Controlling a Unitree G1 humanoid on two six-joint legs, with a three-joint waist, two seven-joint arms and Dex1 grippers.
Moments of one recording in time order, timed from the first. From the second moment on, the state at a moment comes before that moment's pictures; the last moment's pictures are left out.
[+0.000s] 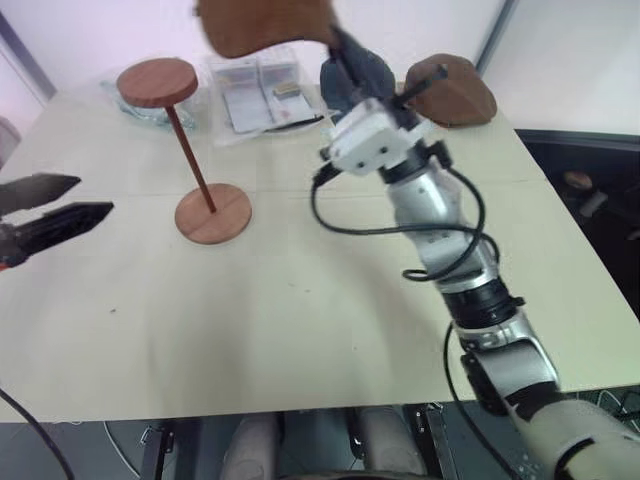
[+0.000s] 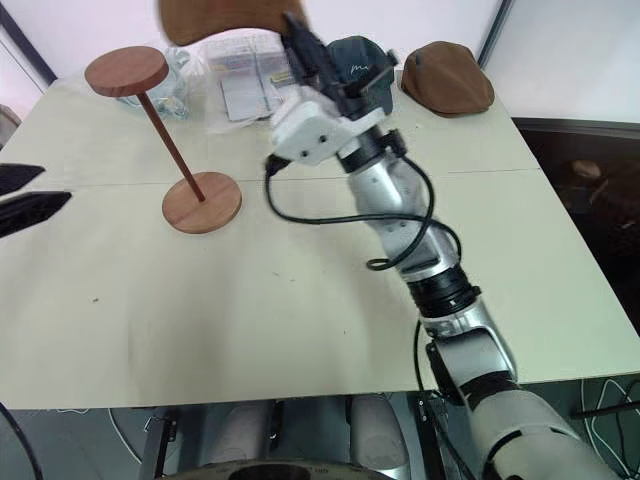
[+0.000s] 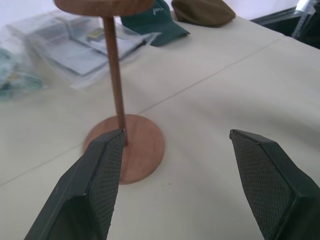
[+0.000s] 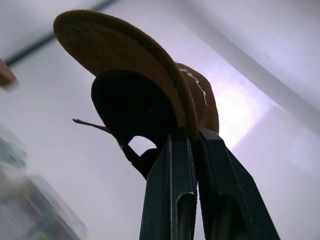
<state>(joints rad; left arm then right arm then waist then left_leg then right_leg) 0.02 1.16 0.96 -0.34 -1.01 1.00 -0.87 -0.83 -0.25 0.27 -0.03 -0.45 -0.22 -0.01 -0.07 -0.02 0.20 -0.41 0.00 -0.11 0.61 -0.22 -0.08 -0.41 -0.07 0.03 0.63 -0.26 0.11</state>
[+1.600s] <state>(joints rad) 0.03 1.07 1.04 -0.37 -0.99 1.04 -0.81 -0.88 -0.01 0.50 0.32 -0.72 -0.34 -0.14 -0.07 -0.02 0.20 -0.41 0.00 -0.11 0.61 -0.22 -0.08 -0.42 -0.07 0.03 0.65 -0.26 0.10</state>
